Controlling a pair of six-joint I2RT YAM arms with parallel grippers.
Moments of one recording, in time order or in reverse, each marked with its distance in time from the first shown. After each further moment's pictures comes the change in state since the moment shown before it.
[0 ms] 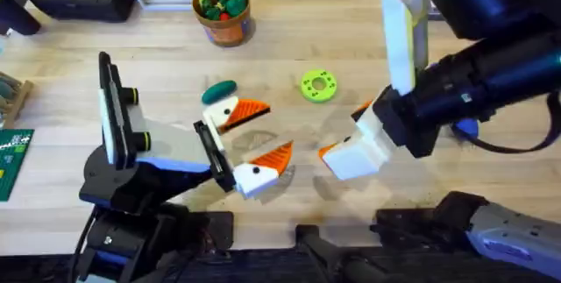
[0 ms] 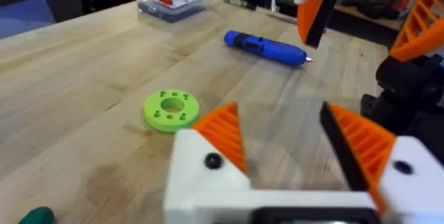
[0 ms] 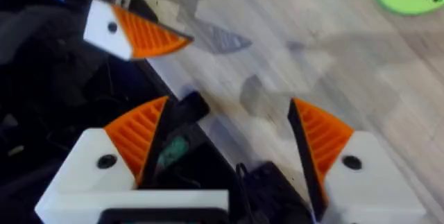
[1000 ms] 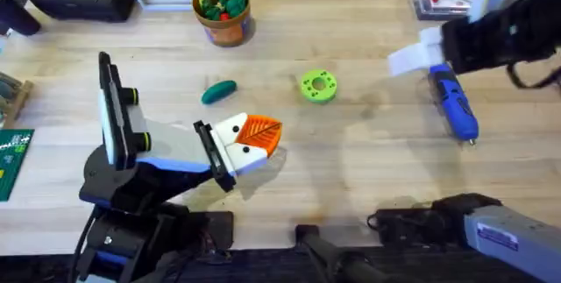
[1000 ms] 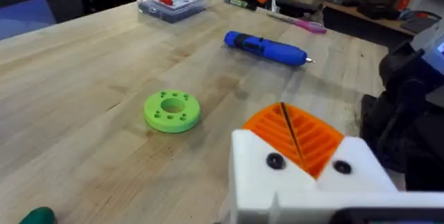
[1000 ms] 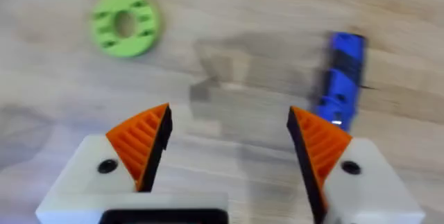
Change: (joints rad) left arm 0.000 0.000 0.000 0.000 -0.001 0.005; right arm -0.531 0.035 -0.002 0.101 0.376 -0.046
